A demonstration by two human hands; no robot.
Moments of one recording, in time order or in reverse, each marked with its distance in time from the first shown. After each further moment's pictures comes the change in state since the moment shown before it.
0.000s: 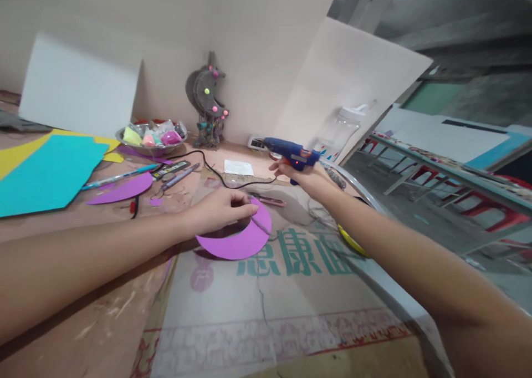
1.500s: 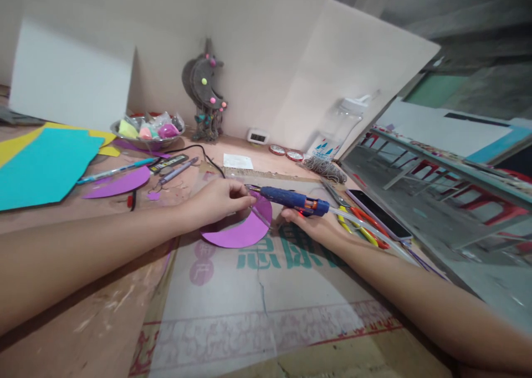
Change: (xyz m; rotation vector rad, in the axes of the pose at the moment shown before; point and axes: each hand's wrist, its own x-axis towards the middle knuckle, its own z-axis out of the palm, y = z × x) left_hand -0.001 0.001 0.000 0.071 0.062 -0.082; right_hand -0.086 -0.014 0.029 -0.192 -0.001 0.263
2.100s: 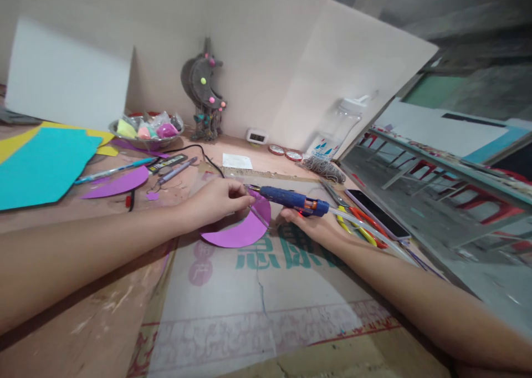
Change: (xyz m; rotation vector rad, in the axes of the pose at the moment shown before) left_hand 0.001 -0.001 0.000 -0.004 0.017 0.017; right_hand -0.001 -0.003 -0.001 -0.042 -0.010 -0.022
